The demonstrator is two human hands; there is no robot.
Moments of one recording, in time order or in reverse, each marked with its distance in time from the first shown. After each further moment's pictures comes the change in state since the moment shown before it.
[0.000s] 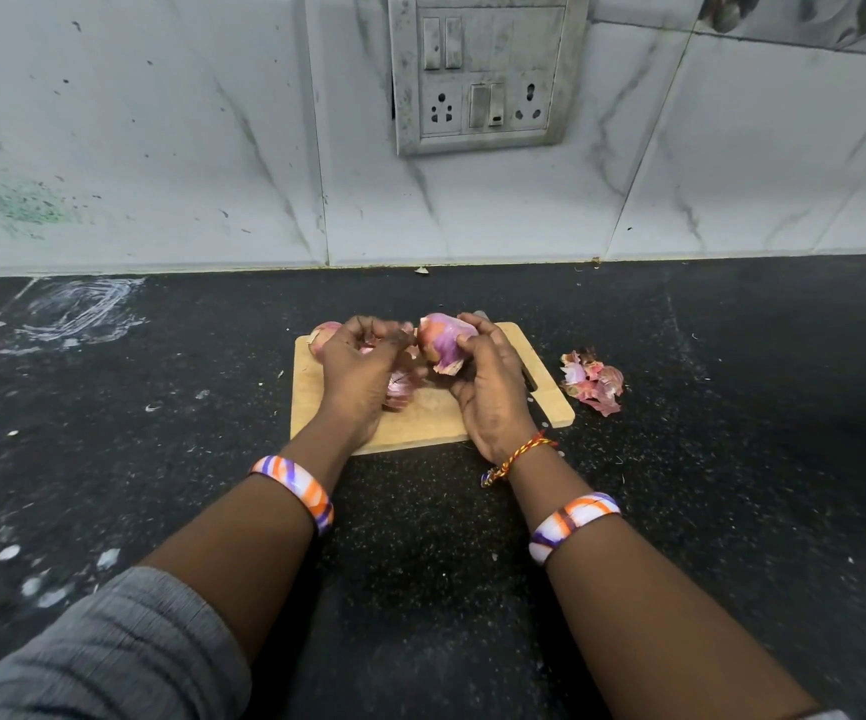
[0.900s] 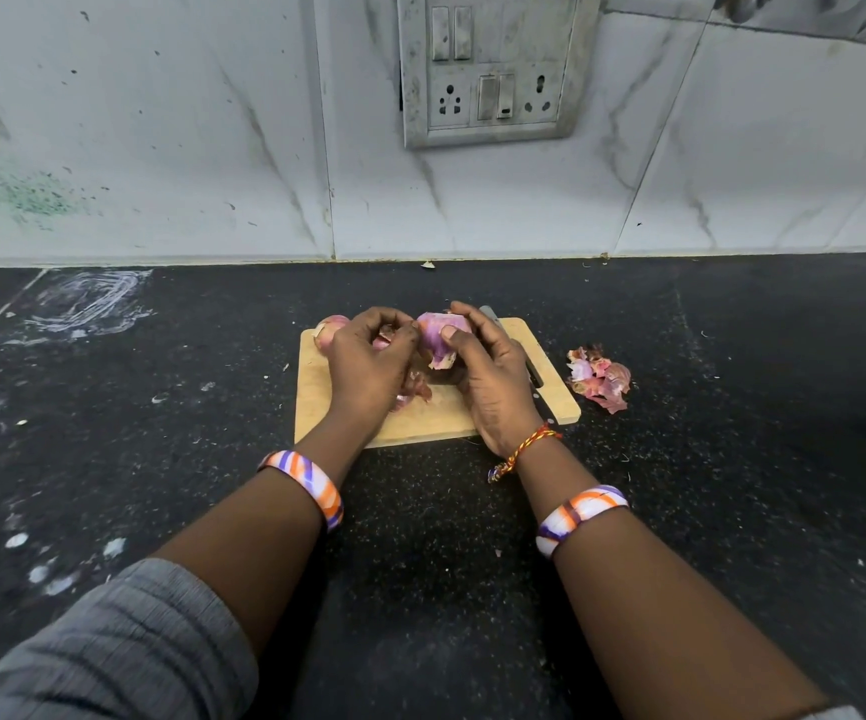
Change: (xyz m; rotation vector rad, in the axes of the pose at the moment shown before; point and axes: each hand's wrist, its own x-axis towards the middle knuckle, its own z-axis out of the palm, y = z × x) left_hand -0.001 -0.005 -0.003 0.348 -0.004 0.187; right_hand 0.001 0.002 -0.003 -0.276 -0.032 -0.054
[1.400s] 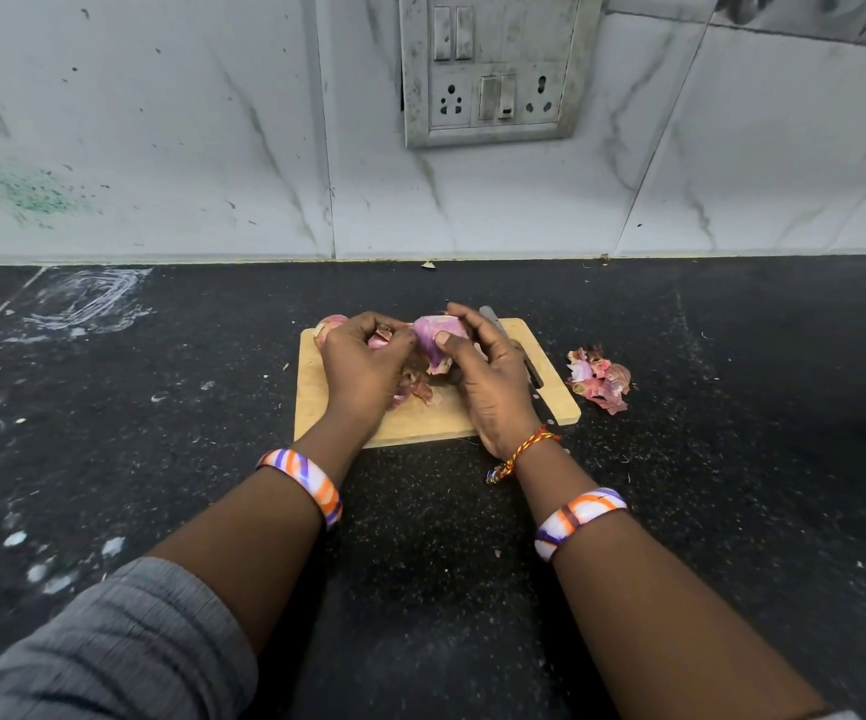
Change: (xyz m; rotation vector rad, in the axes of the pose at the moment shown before) left_hand -0.001 0.006 0.001 0.003 0.069 -0.047; right_hand -0.003 0.000 -0.001 -0.067 -0.006 -0.047
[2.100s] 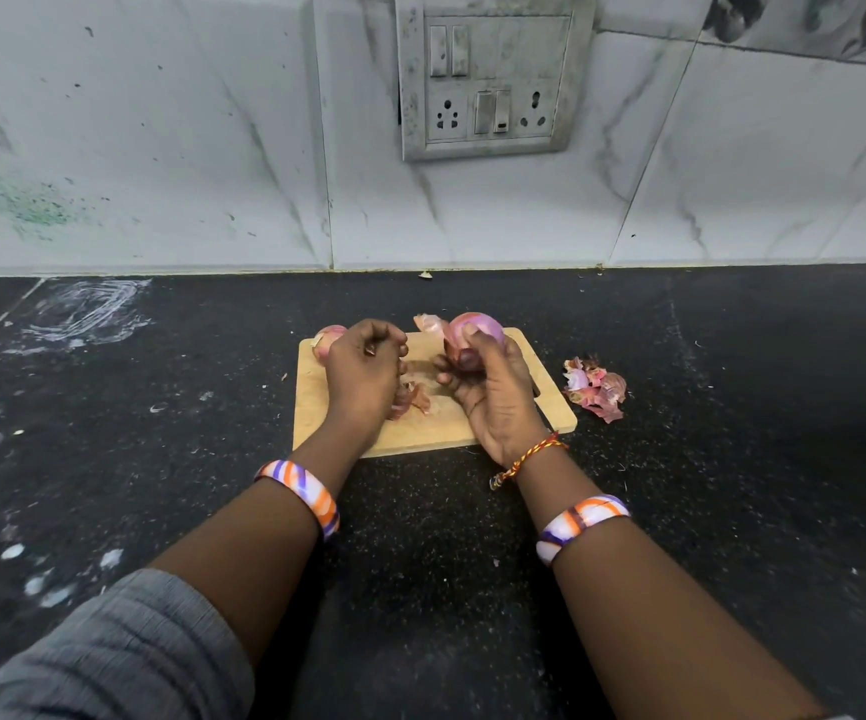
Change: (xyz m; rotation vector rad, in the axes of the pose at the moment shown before) left_hand 0.004 -0.005 0.001 -0.026 -0.002 -0.059; right_hand 0.004 -0.004 -0.003 0.430 0.046 0.180
